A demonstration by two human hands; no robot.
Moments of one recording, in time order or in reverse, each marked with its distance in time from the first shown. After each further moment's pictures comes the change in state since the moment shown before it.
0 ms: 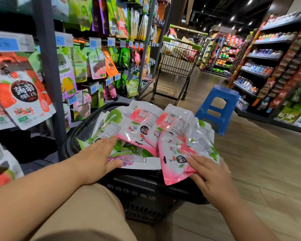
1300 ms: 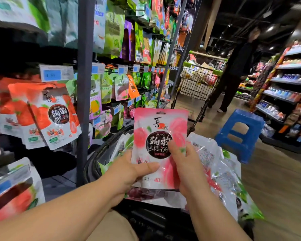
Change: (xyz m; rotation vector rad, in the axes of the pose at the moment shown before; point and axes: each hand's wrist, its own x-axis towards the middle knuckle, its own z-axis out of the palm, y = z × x) left_hand 0.010 0.033 -0.026 -1.547 0.192 -0.033; right_hand 0.142 -0.150 -0.005 1.422 -0.032 0.496
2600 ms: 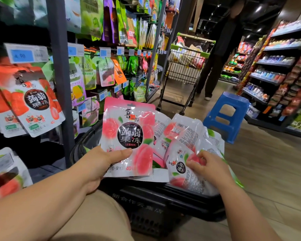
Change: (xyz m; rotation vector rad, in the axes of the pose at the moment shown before) left_hand -0.015 -0.010 -0.011 0.043 0.124 -0.093; right_hand -0.007 0.037 -0.149 -1.221 0.082 0.159
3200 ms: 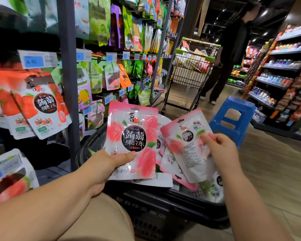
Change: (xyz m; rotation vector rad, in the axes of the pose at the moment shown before) left_hand 0.000 -0.001 0.001 -0.011 0.021 0.008; right_hand 0.015 -0.036 -0.028 0.773 0.311 -0.045
